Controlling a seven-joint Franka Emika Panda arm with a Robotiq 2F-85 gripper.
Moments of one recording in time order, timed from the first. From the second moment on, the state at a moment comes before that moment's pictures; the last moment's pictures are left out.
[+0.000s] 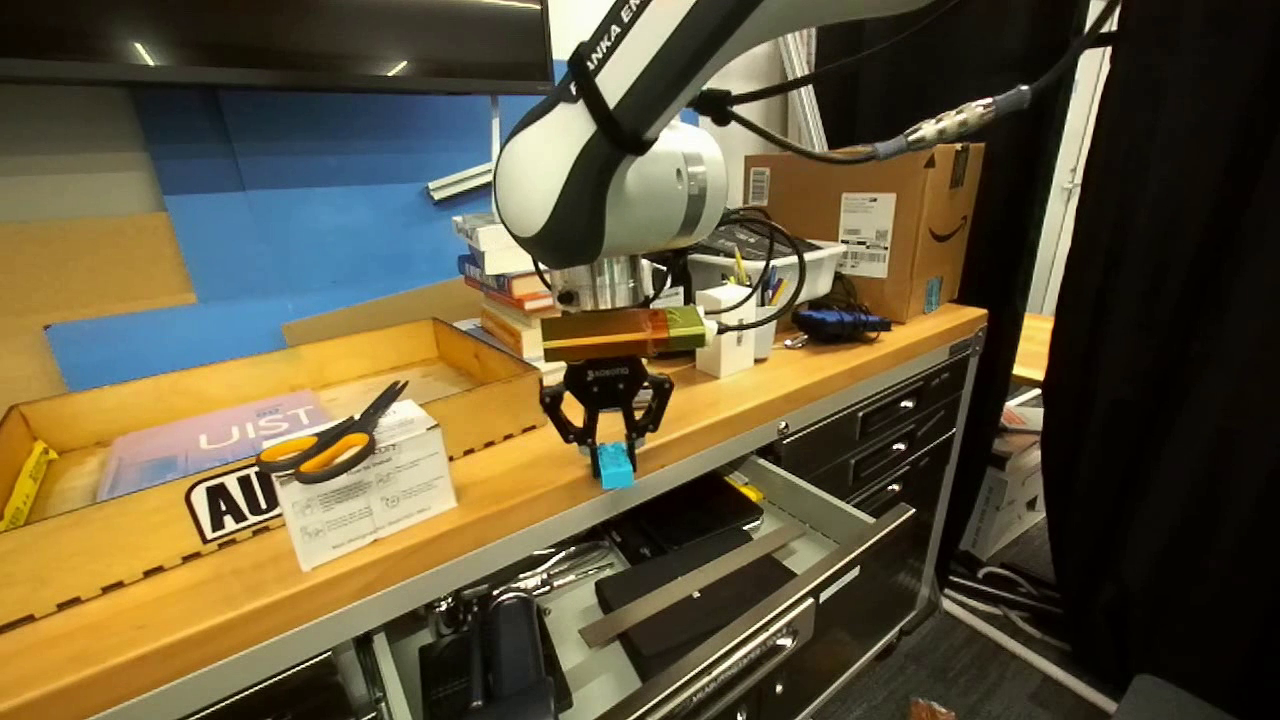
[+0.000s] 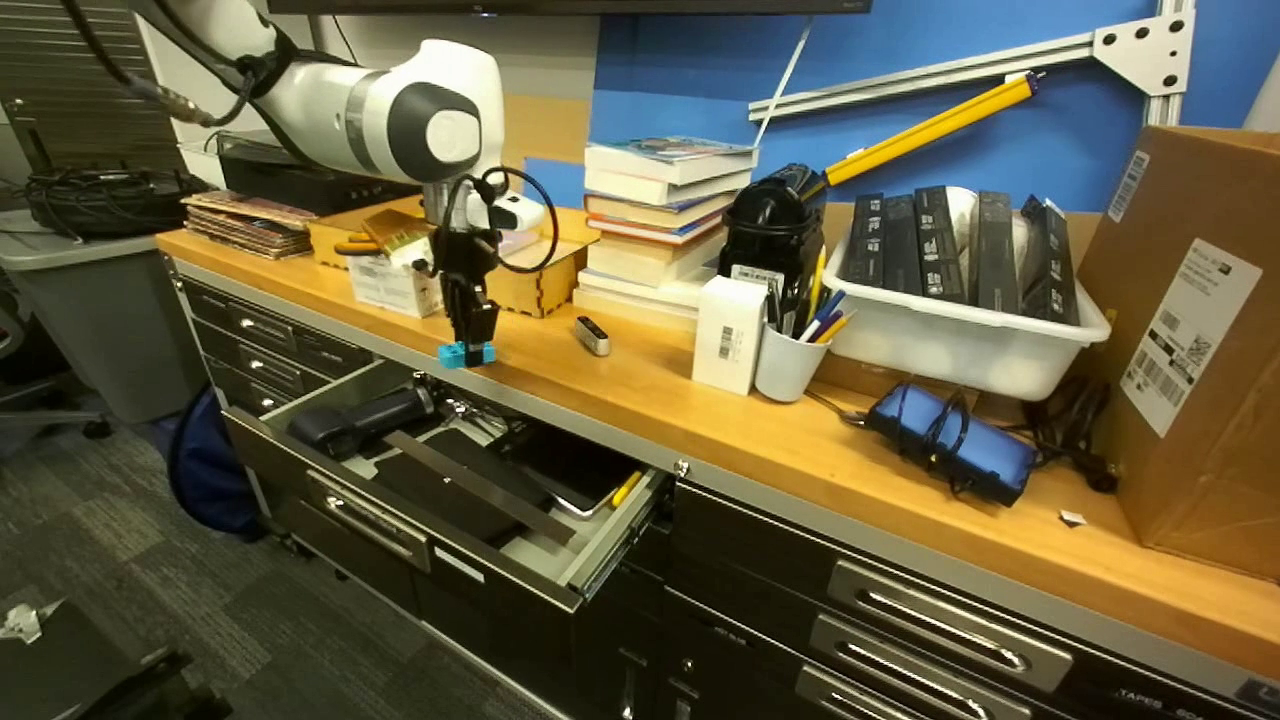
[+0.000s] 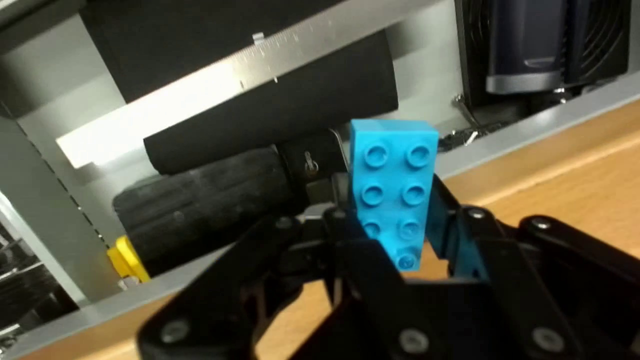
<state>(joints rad) 0.15 0.29 0.02 -1.95 0.01 2.18 0.56</state>
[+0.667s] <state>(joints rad) 0.19 0.23 0.05 -2.27 0.02 2.45 0.75</state>
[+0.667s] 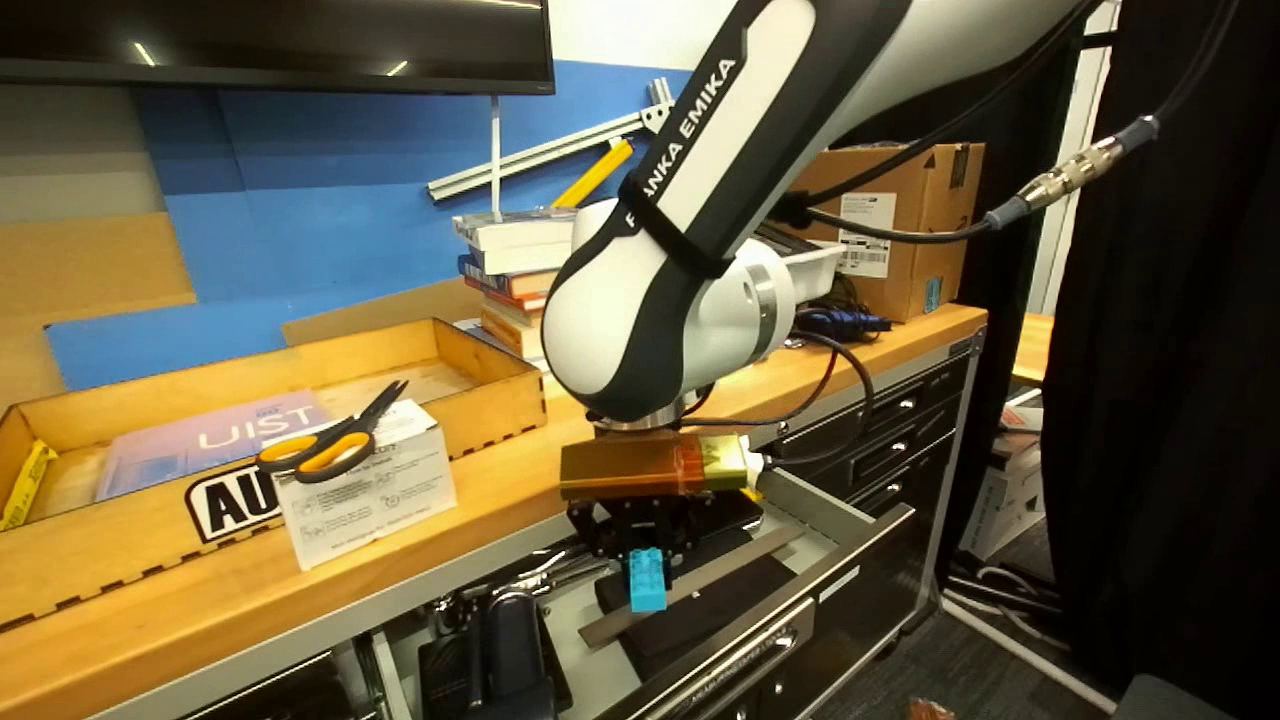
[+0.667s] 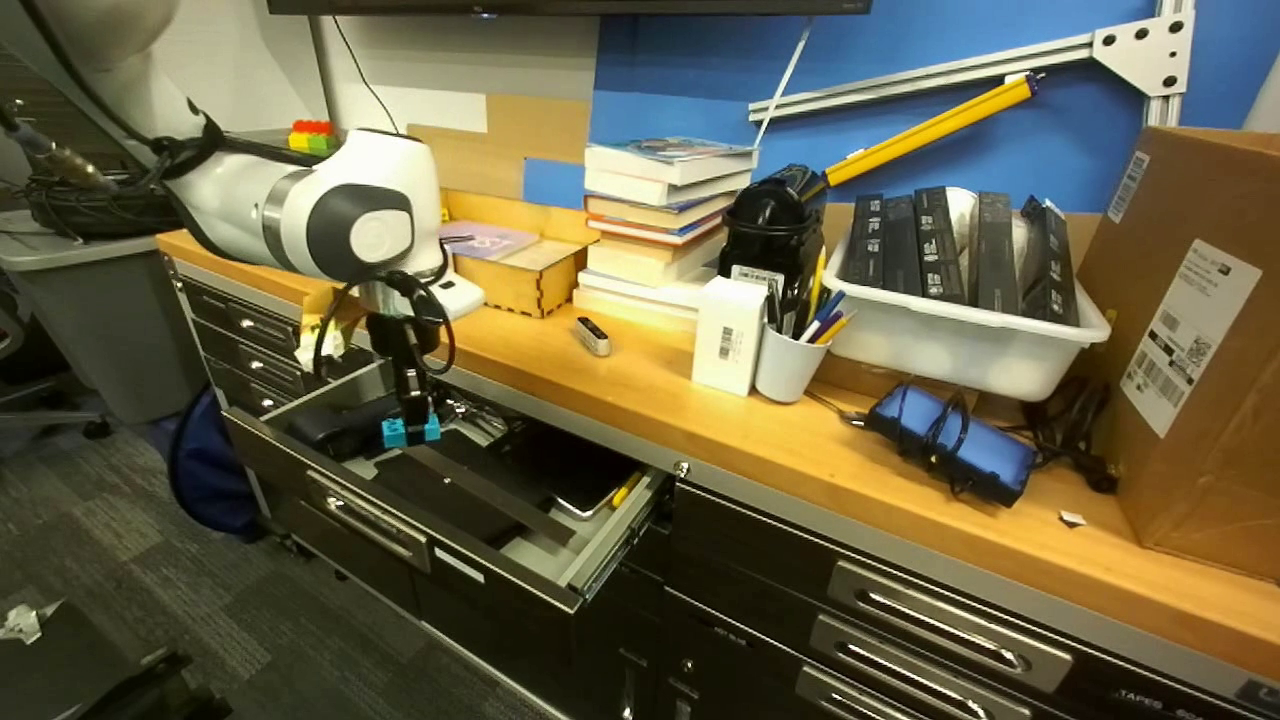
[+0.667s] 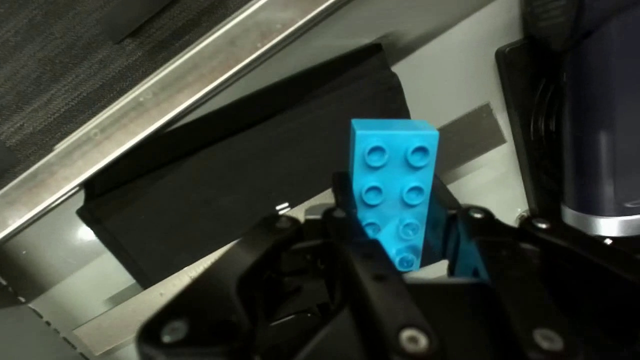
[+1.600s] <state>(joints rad) 0.17 0.10 0.08 -2.45 0.15 2.30 0.70</state>
